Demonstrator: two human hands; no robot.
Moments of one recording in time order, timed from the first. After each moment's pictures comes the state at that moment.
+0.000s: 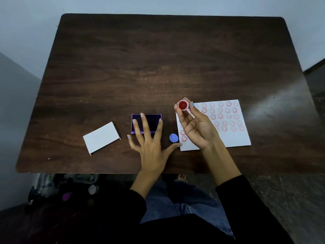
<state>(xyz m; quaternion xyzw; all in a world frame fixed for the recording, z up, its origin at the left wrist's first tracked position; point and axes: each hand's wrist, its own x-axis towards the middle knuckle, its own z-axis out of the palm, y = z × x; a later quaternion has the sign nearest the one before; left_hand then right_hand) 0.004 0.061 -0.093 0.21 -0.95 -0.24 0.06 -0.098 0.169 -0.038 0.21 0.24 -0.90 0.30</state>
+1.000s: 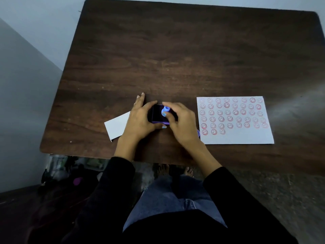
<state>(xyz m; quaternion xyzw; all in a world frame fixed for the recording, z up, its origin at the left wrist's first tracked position) -0.025 -0.059 -0.080 0.15 -0.92 -0.36 -0.05 -0.060 0.088 -0.070 -0.21 0.86 -0.47 0.03</state>
